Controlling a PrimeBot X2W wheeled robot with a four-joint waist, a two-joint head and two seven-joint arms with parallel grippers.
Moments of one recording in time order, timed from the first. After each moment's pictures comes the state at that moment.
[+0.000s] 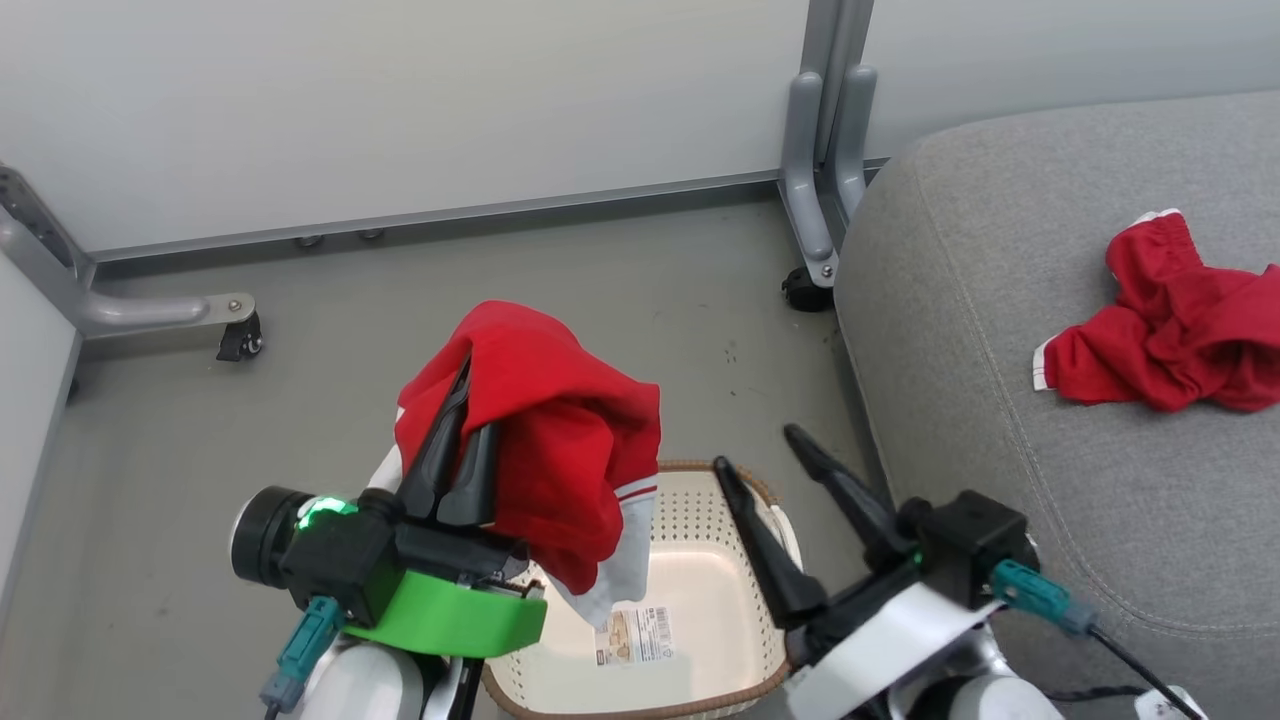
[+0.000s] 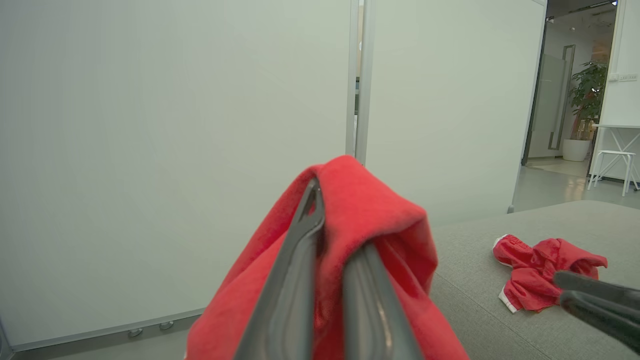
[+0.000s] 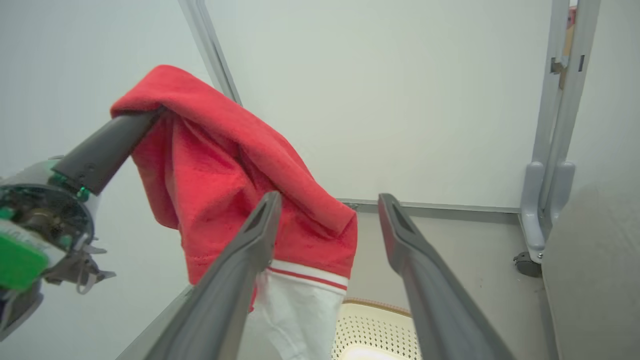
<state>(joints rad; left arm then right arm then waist) -0.13 0.08 -0.33 -0.06 -0.22 -0.04 -0.26 0.00 -0.05 0.38 -0.17 0.27 0.13 0.02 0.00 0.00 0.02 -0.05</state>
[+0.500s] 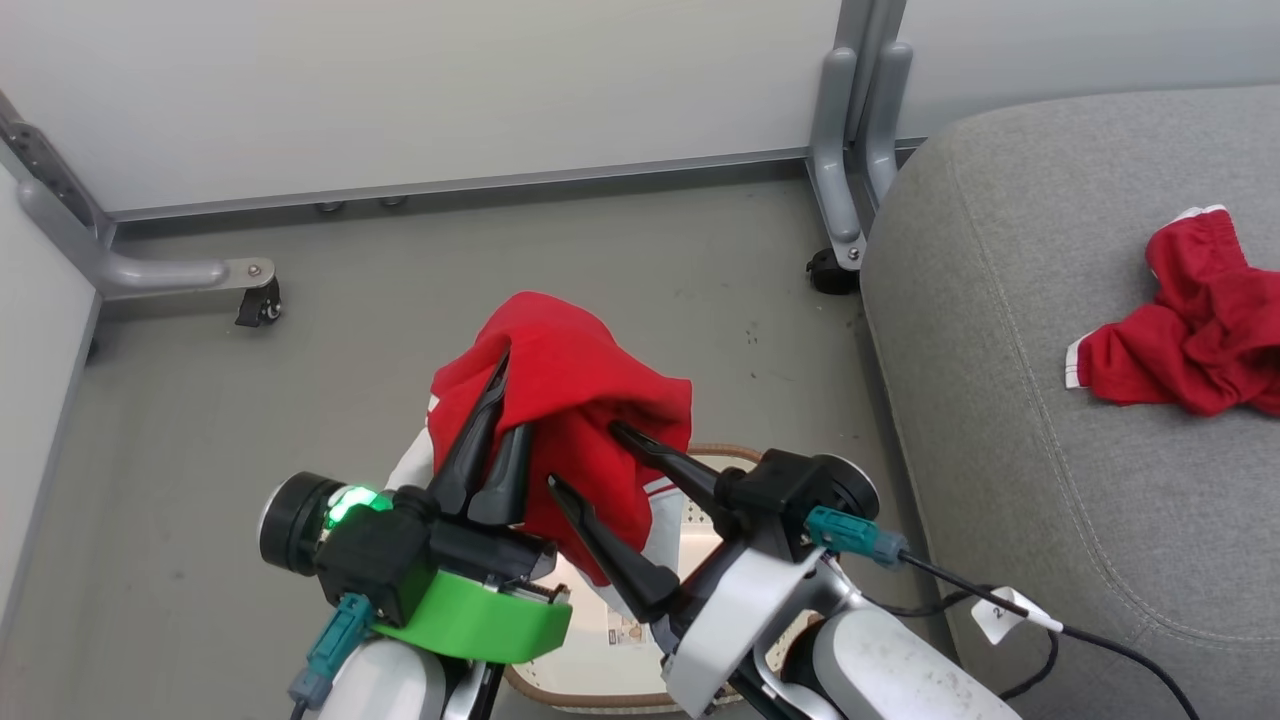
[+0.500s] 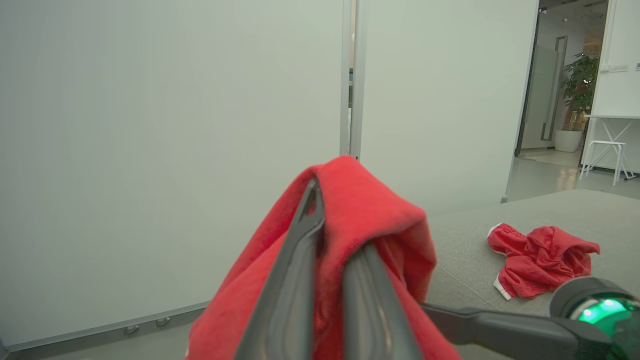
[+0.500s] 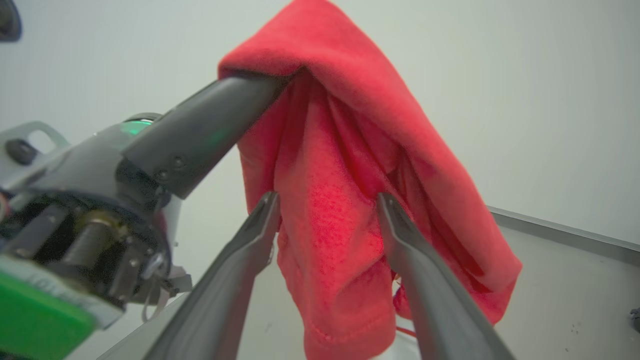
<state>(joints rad) -0.15 0.08 -0.37 -0.06 -0.20 -0.05 -0.26 -0.29 -0.05 0.67 0.06 0.36 0.13 0.00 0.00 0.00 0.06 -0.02</state>
